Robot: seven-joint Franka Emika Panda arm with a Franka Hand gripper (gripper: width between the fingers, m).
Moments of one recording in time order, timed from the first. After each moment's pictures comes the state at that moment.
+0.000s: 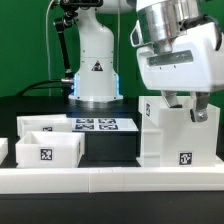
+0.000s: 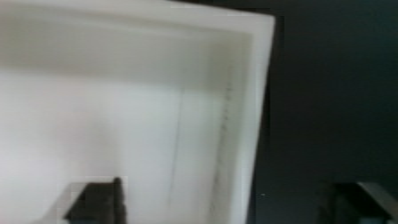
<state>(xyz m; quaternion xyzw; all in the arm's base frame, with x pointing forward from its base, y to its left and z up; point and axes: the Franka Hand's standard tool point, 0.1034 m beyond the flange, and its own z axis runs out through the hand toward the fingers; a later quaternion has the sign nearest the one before) 0.645 0.089 0.106 -0.79 0.60 0.02 0.13</state>
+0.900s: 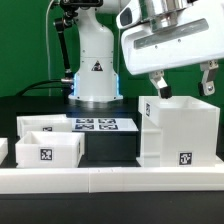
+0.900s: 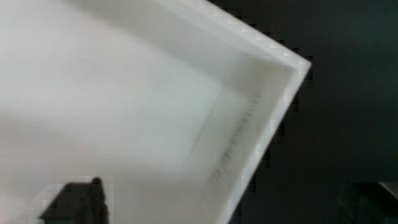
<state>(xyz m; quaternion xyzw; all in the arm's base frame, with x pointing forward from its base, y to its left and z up) 0.627 0.088 0.135 -0.90 0.42 0.00 0.12</state>
